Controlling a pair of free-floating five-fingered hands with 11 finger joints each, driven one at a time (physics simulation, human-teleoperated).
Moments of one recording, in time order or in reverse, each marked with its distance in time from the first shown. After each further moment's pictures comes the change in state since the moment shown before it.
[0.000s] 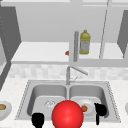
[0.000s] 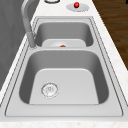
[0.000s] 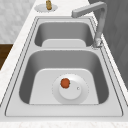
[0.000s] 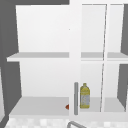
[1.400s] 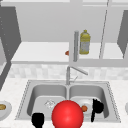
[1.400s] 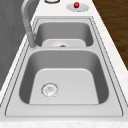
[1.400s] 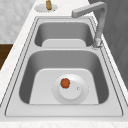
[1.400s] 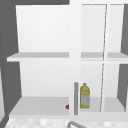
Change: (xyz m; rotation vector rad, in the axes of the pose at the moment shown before) left hand 0.000 0.000 0.000 0.004 0.003 -0.005; right hand 0.032 -0.021 0.010 -0.044 0.093 -0.140
